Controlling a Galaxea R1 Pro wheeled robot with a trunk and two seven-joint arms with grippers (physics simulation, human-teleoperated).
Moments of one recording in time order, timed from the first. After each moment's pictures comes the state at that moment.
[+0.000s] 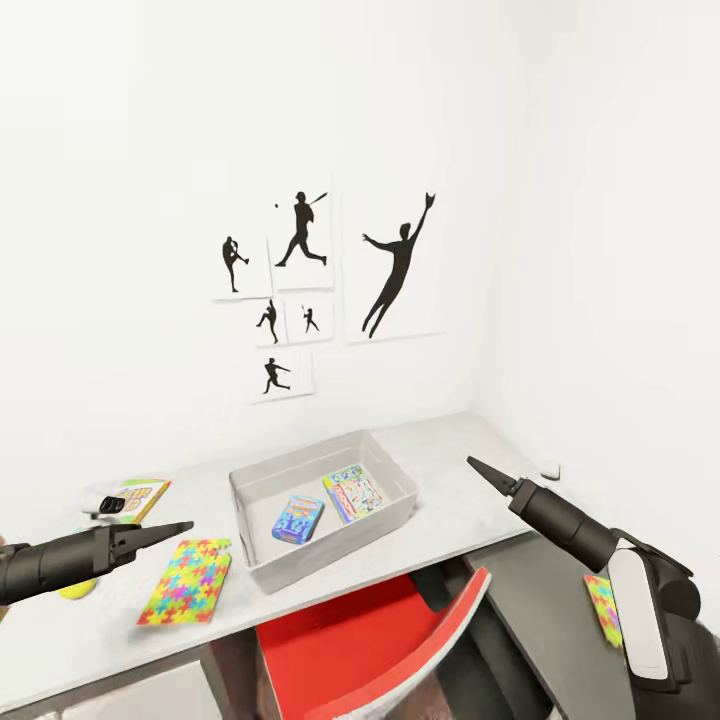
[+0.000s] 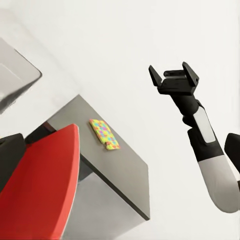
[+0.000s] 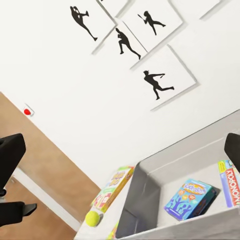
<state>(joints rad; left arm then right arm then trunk) -0.32 0.39 0.36 -1.39 0.21 1.02 -1.57 -0.34 -0.01 -0.38 -1.57 -0.48 0.82 0.88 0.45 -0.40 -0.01</state>
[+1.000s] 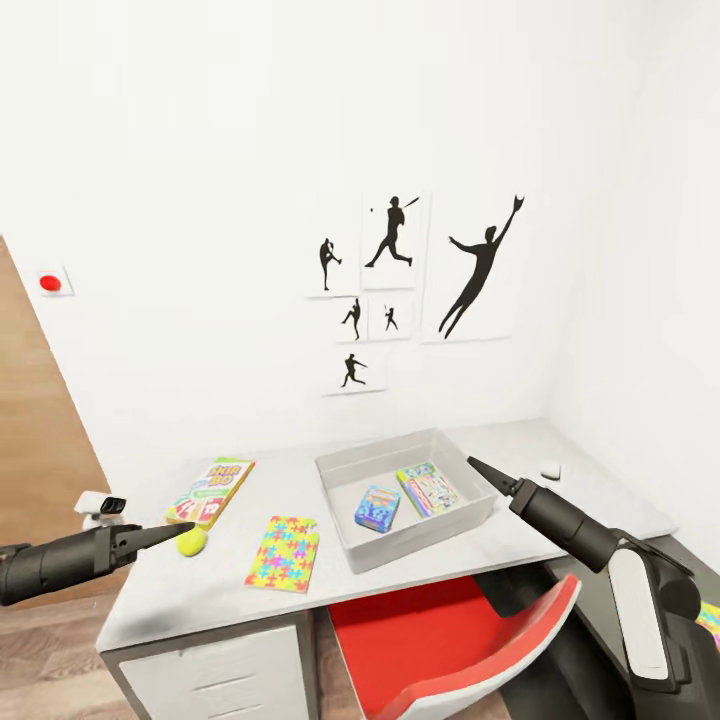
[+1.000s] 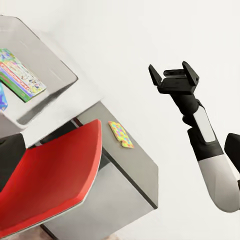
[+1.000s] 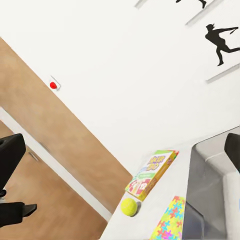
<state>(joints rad) -0.32 0.38 0.36 -1.39 0.21 1.02 -1.57 -0.34 -0.01 -0.38 -1.57 -0.48 0.82 0.88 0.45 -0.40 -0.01</state>
